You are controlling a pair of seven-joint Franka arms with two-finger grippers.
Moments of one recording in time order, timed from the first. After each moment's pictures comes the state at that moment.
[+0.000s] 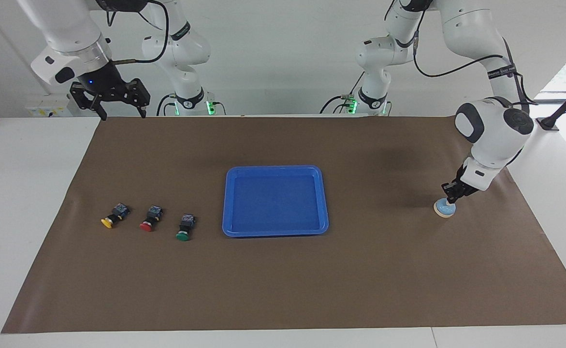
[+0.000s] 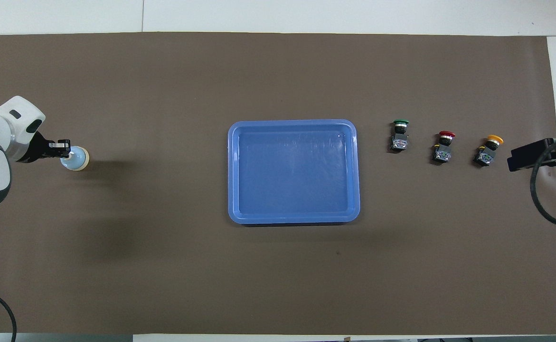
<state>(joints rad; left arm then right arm) 0.10 0.22 0.01 -2.02 0.00 2.29 0.08 -0.01 -0.04 0.01 -1.55 -0.01 1.43 -0.06</state>
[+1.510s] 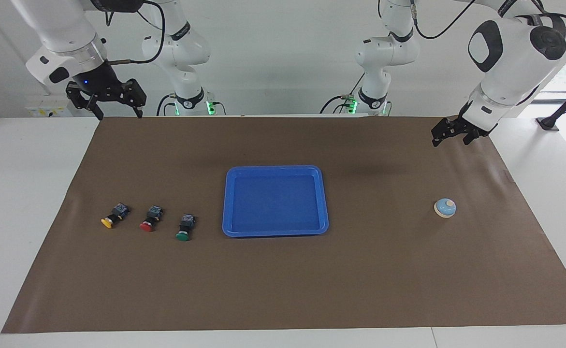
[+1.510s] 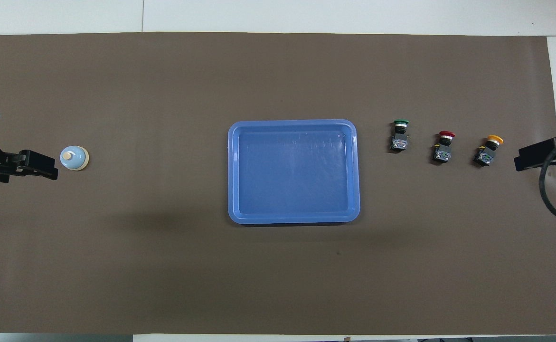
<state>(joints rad) 0.02 -0.05 -0.01 -1.82 -0.01 1.65 0.03 -0.02 -0.04 0.00 -1.55 -0.01 1.43 -0.06</state>
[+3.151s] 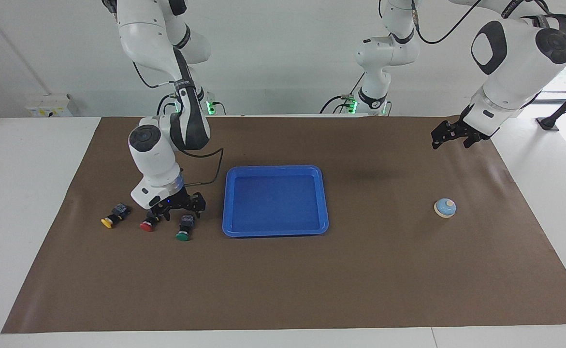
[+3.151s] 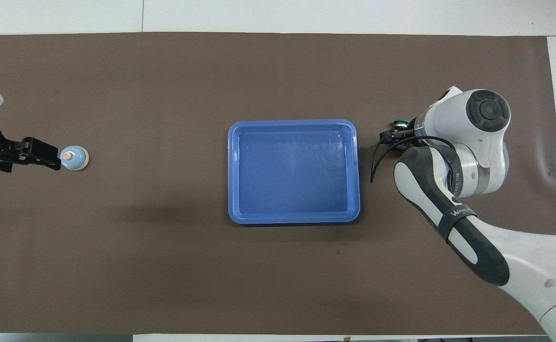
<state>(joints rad) 0.00 0.02 -0.01 -1.71 -0.01 1.59 0.03 0.10 0.35 0.02 -1.97 -0.01 2.42 0.06</state>
